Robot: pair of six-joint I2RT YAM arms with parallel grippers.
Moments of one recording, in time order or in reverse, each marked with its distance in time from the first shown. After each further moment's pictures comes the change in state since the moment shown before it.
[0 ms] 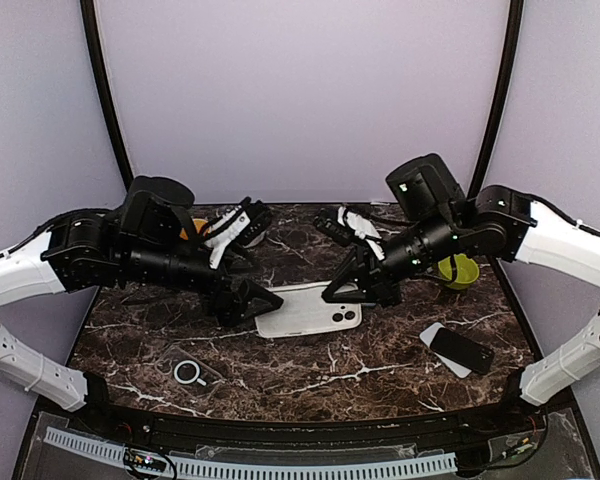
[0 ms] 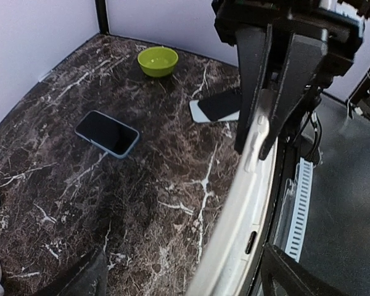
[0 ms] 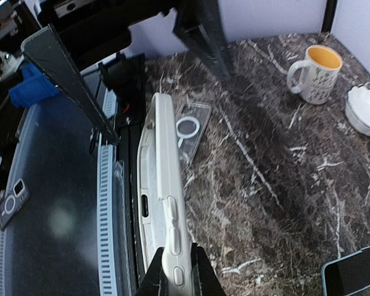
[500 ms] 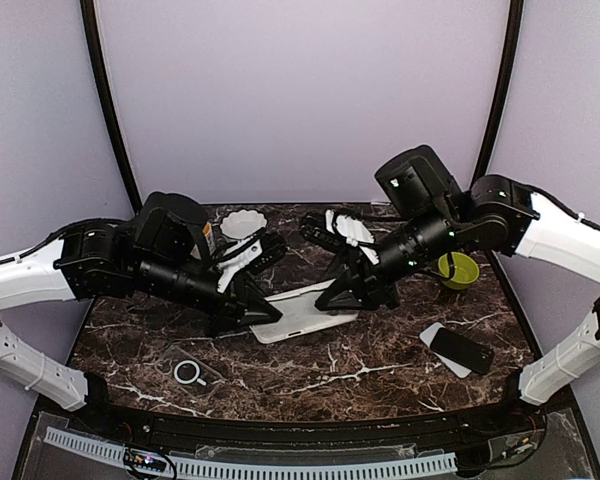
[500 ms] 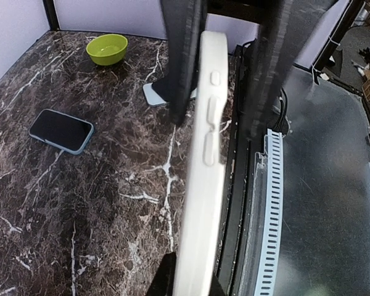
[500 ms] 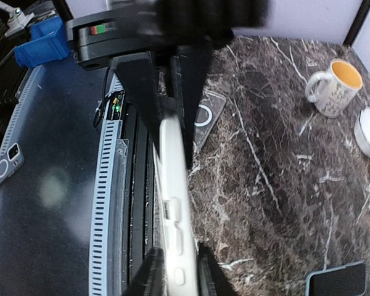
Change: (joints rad) left arm -0.015 0.058 -0.038 -0.014 0.167 0.080; right arm 0.089 0.084 0.149 -0.163 0.054 -0.146
